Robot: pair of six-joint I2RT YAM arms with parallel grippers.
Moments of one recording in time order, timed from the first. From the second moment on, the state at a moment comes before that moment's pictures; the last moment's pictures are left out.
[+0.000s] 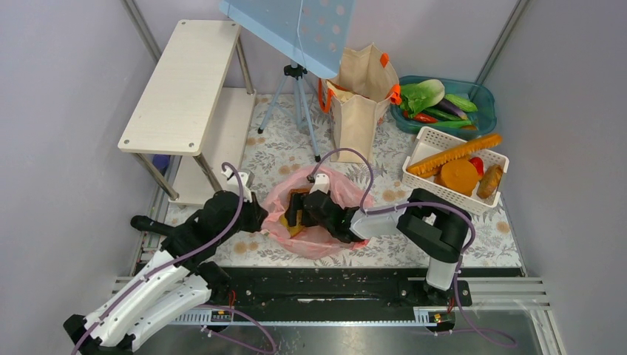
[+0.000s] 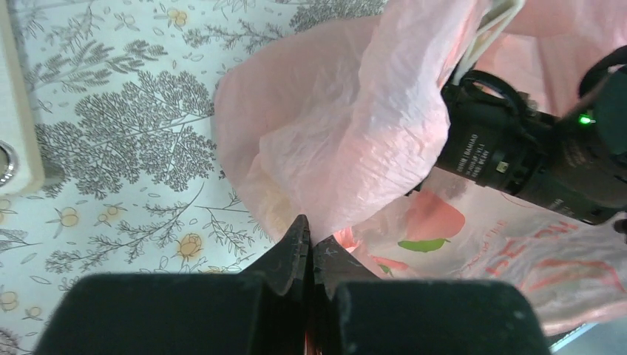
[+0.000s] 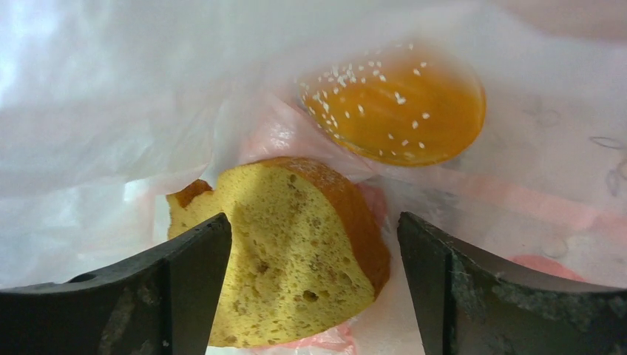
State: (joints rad) left arm -0.70 0.59 0.61 -0.61 -0.13 -0.49; right arm 1.07 1.82 0.85 0.34 0.30 0.77
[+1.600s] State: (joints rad) left arm -0.70 0.86 0.82 -0.63 -0.18 -0.11; right arm 1.05 0.88 0.67 0.11 0.46 0.45
